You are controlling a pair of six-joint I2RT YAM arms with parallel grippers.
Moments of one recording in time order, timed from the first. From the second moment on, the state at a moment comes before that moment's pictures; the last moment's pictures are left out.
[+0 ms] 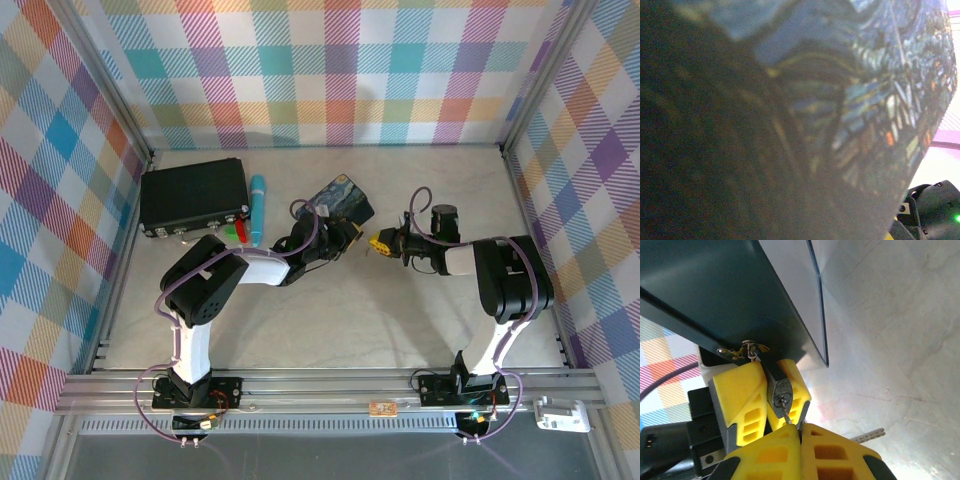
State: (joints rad) left arm -0.72 1.95 0.99 0.64 0.22 -1.37; right arm 0.14 1.78 0.70 0.50 -1.07 1.14
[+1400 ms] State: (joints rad) left arm -0.72 1.94 1.04 0.60 0.20 -1.25; right arm 0.21 1.82 0.55 1.08 -0.88 2.04
